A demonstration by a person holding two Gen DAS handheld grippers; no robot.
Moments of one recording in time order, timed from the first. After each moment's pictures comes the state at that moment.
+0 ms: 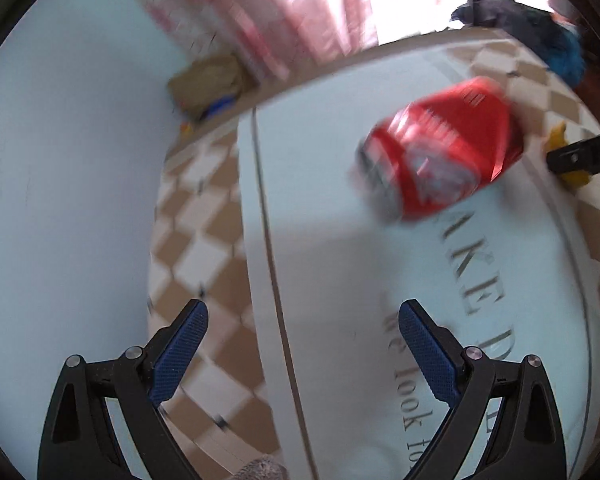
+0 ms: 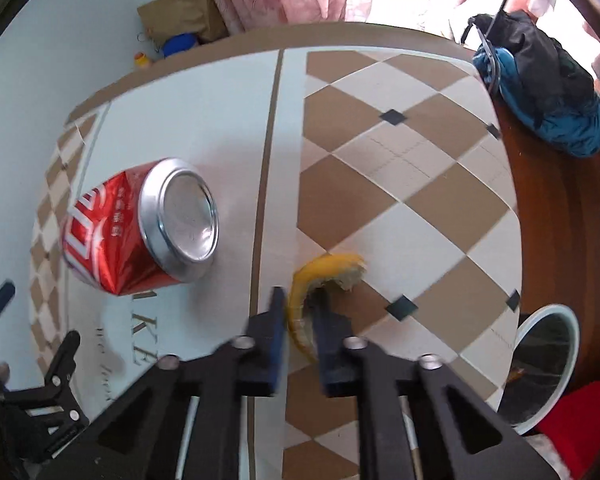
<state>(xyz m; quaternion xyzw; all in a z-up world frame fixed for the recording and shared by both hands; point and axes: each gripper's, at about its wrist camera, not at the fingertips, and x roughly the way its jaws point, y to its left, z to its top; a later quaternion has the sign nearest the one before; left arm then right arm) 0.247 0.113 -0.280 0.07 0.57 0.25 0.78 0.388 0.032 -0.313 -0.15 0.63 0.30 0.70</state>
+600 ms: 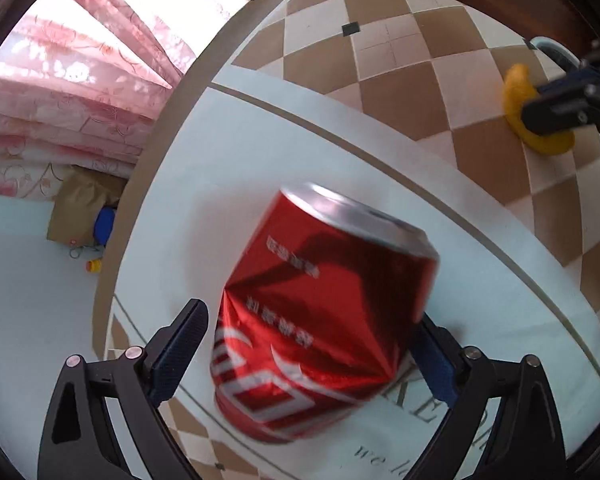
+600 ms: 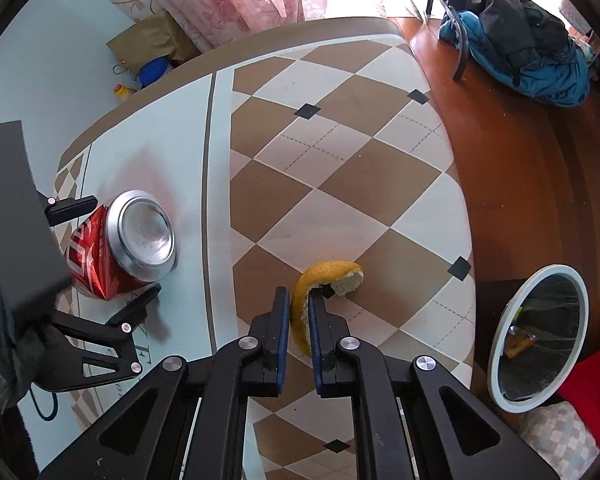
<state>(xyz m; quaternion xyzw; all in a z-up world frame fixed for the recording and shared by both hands) 0.369 0.082 -0.323 0.22 0.65 -0.01 0.72 0.413 -0.010 -0.306 -0.09 0.66 0.27 0.69</state>
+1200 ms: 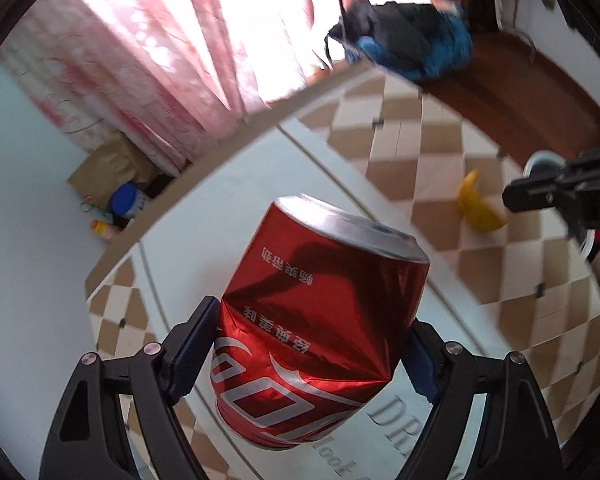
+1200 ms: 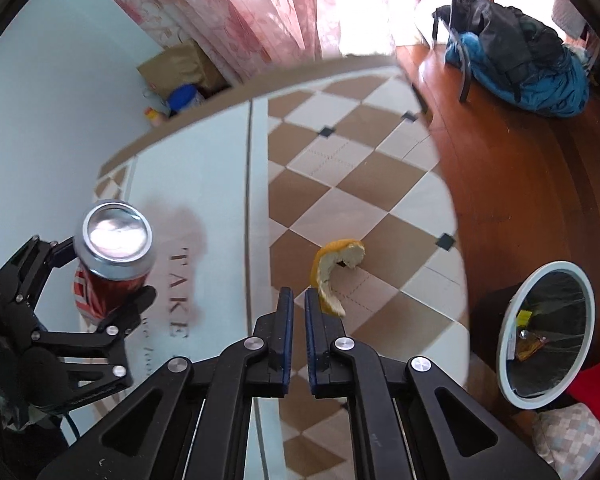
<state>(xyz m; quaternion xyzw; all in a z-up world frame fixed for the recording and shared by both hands) 0.314 0.076 -0.241 0.09 0.55 0.07 0.83 0.376 -0.043 -0.251 -0.04 0.61 0.31 0.73</state>
